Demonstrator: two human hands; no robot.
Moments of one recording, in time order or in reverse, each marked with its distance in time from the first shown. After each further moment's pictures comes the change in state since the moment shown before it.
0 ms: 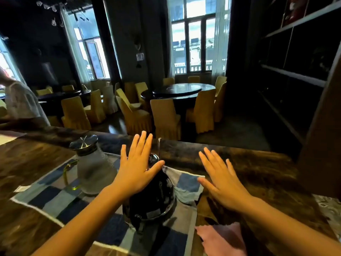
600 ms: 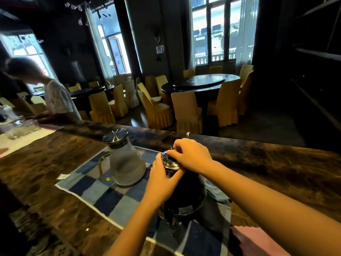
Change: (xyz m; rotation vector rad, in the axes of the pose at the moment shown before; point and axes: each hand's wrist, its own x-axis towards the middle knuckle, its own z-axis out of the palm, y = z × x) left_hand -0.033 -0.015 0.022 -0.616 0.056 -0.402; right_hand 0.119 -0.140 0.000 0.219 -0.003 -0.043
